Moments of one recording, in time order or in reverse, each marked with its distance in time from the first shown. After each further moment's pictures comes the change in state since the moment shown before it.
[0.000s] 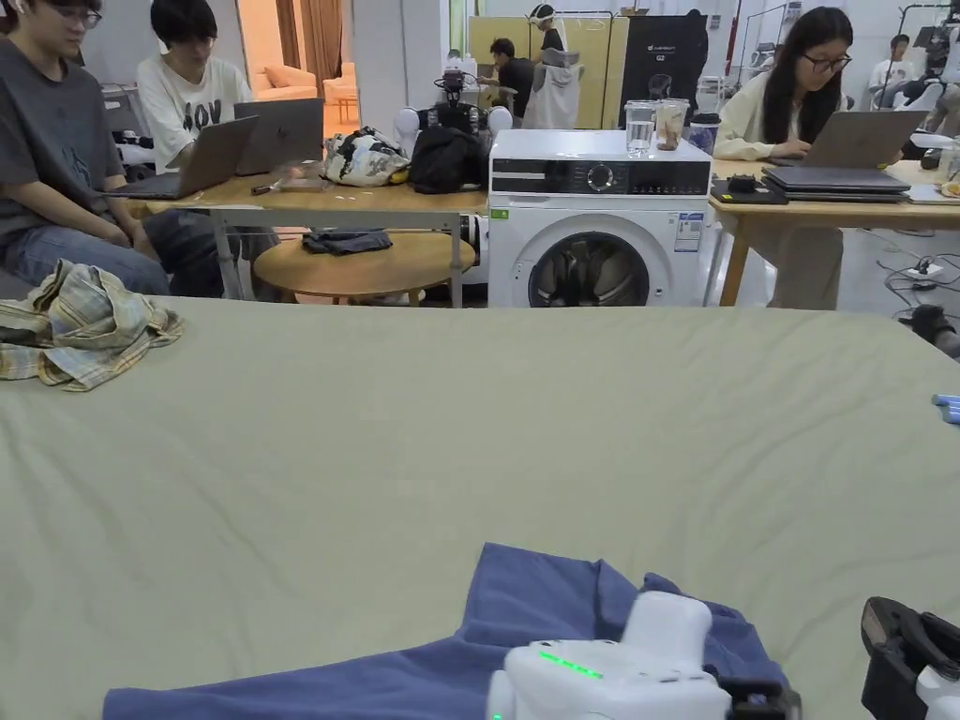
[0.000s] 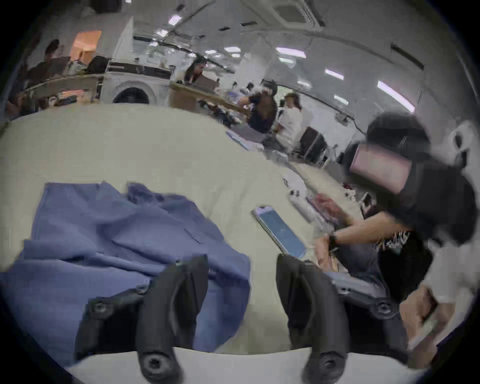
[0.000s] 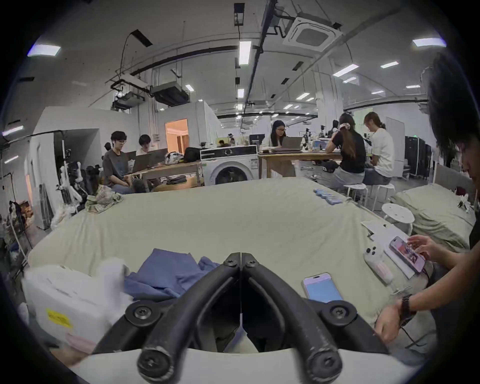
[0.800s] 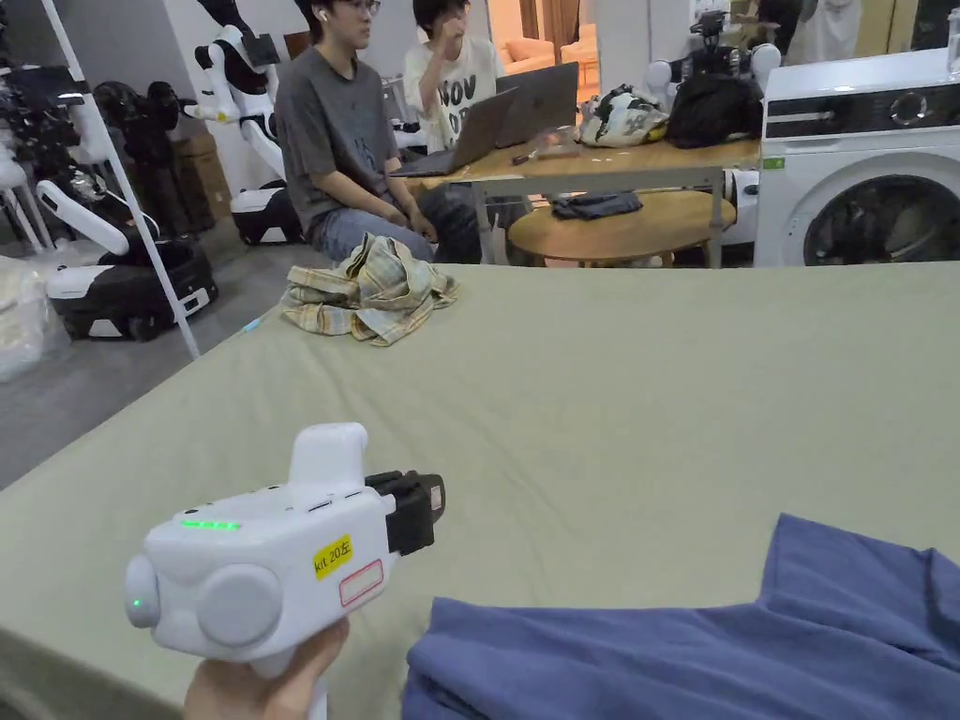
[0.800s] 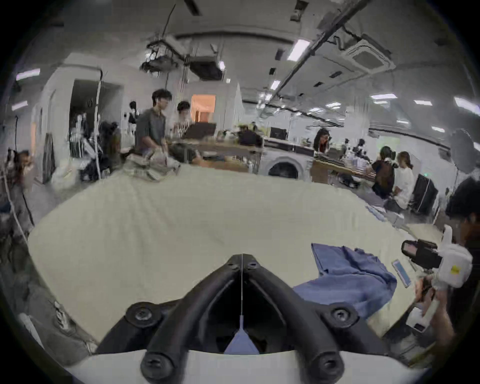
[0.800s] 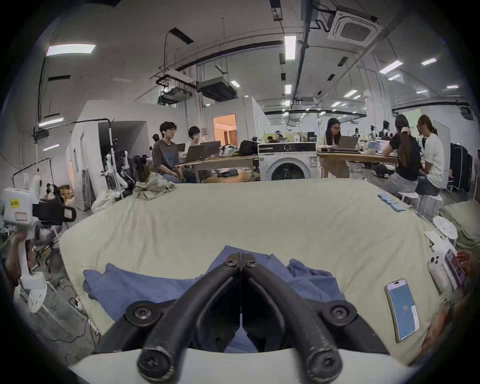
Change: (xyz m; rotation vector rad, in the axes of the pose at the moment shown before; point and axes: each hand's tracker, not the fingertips) left arm -0.149 -0.007 0.336 0.287 0.708 0.116; right arm -0.099 -0.010 -0.033 -0.034 0.282 0.073
